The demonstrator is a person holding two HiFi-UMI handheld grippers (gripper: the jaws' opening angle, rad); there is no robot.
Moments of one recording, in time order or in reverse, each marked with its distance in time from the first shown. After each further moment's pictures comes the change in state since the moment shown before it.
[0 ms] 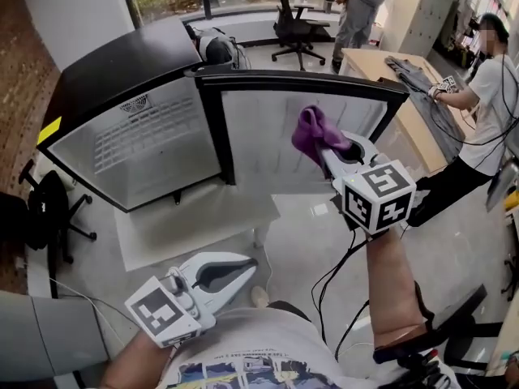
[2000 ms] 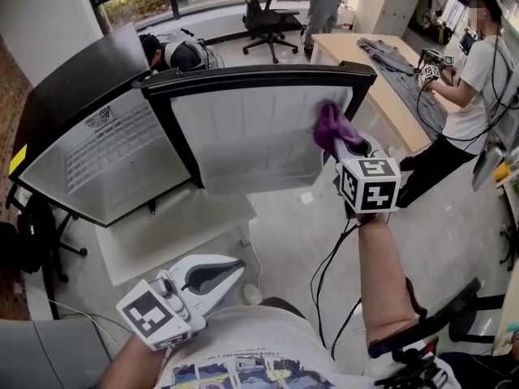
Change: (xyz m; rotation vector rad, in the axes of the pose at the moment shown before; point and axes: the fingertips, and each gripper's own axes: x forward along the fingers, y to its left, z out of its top) left arm 0.035 0.000 -0.011 -0.013 0.048 -0.074; right arm -0.039 -0.129 -0.089 0.083 0.128 -0.416
